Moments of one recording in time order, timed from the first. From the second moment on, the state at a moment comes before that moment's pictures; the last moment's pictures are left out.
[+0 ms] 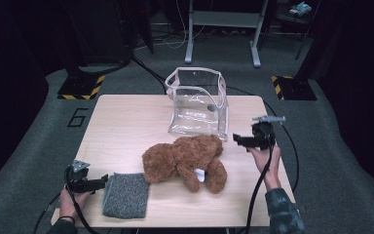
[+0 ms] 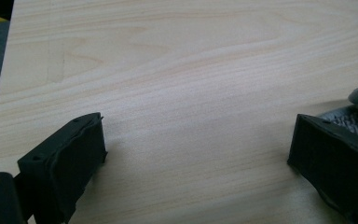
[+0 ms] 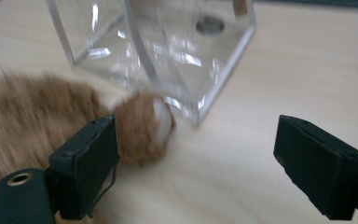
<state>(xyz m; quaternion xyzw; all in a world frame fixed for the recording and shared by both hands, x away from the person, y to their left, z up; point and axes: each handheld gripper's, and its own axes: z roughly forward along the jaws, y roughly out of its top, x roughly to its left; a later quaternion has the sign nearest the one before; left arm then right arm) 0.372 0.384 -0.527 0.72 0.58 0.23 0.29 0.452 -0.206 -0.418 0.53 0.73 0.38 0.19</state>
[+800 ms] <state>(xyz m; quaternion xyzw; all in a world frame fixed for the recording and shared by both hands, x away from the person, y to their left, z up) 0.449 0.301 -0.403 0.74 0.52 0.20 0.39 0.402 -0.249 -0.525 0.56 0.73 0.33 0.21</state>
